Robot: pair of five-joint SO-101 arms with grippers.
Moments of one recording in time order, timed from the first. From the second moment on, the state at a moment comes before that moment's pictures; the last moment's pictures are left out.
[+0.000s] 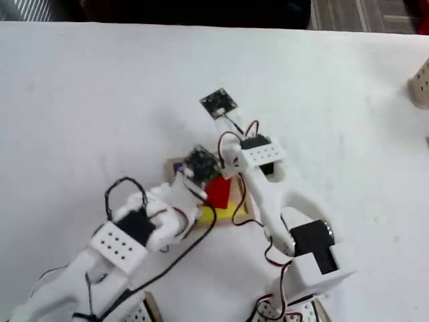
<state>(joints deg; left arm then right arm) 28.9 -47.1 70.2 45.1 -5.8 -20.8 5.9 29.1 40.6 18.3</state>
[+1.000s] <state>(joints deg) 13.3 -54.5 74.9 38.0 8.7 -23.7 9.3 24.0 53.5 12.4</state>
